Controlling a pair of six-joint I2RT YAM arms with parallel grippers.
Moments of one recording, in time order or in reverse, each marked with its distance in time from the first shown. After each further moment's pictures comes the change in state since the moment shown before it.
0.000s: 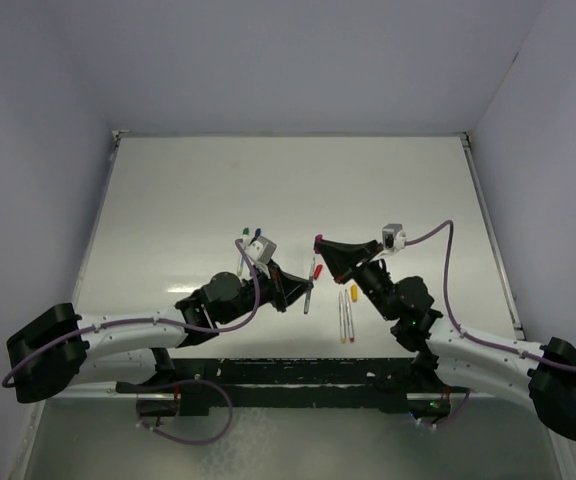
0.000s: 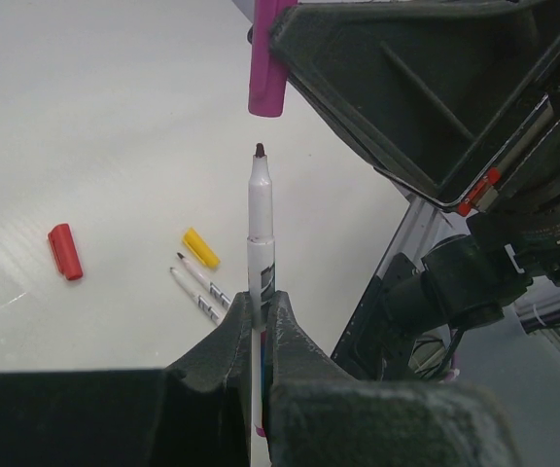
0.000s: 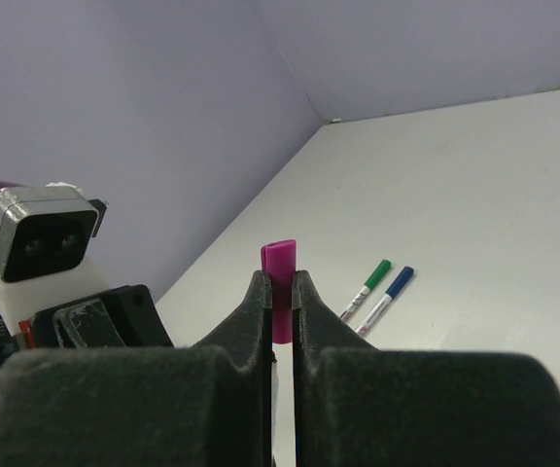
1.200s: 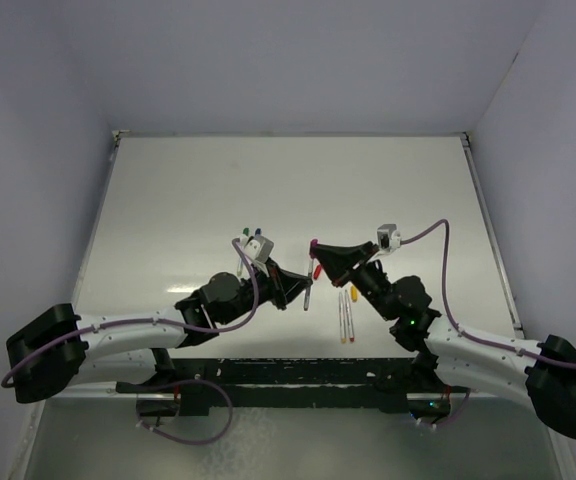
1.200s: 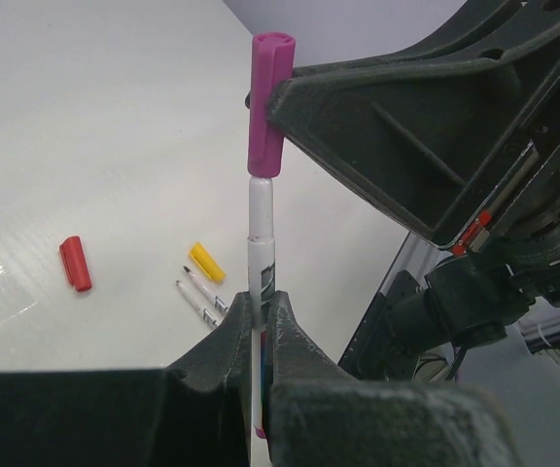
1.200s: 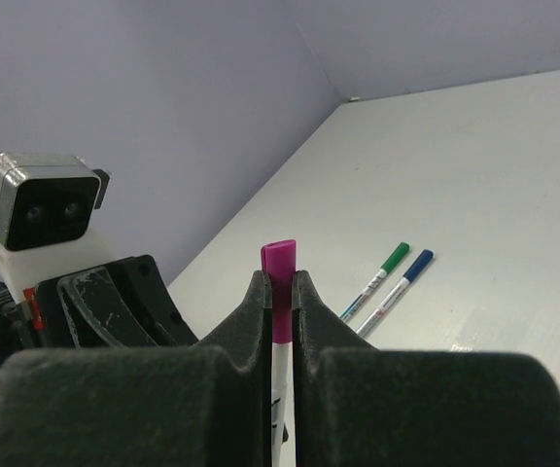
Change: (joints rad) left arm 0.000 0.000 0.000 0.019 -0.041 0.000; right arm 0.000 0.019 -0.003 0.000 -0.055 0.031
